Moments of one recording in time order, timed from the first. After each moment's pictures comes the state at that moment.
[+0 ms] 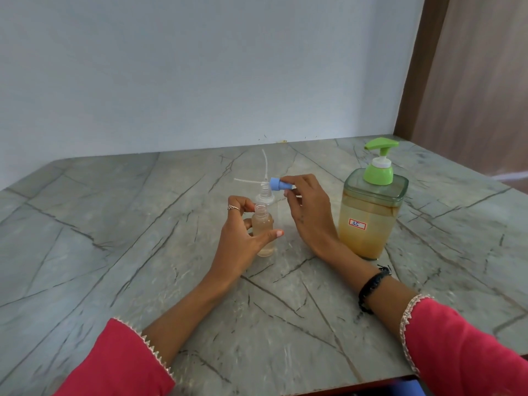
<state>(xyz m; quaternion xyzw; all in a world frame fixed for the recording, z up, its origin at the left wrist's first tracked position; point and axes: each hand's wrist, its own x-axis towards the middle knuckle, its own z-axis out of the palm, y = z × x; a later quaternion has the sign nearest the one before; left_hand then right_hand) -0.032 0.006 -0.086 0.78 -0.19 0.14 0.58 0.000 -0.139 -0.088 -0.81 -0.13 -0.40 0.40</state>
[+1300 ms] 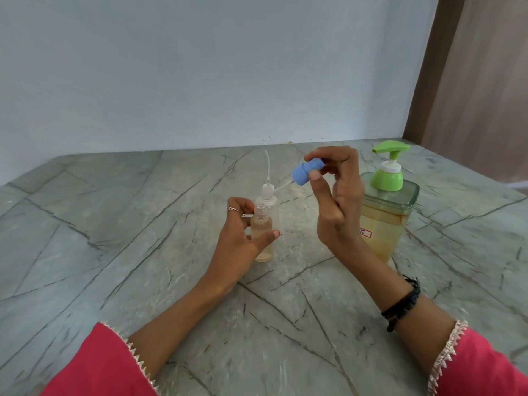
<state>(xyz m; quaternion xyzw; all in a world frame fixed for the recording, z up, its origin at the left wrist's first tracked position) -0.036 0.003 -0.083 0.76 -0.18 0.13 0.60 -0.036 -0.147 -0.047 -0.64 -0.26 -0.50 0.53</state>
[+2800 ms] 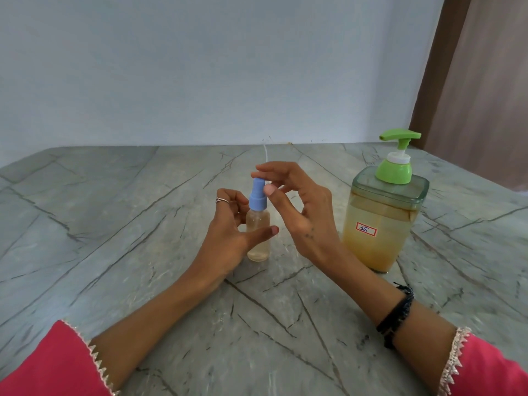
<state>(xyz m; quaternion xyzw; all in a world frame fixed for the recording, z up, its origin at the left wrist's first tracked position) -0.033 0.004 -0.089 0.78 -0.17 0.13 0.59 -0.036 -0.131 -0.071 -0.72 -0.29 -0.36 0.52</state>
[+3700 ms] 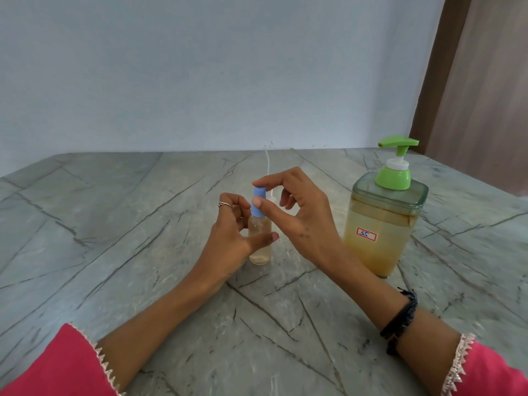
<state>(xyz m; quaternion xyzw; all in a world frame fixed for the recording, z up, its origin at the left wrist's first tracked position) -0.033 0.004 -0.087 0.78 -0.17 0.14 0.59 -0.034 -0.132 -0.069 -0.76 -0.28 -0.34 0.48</state>
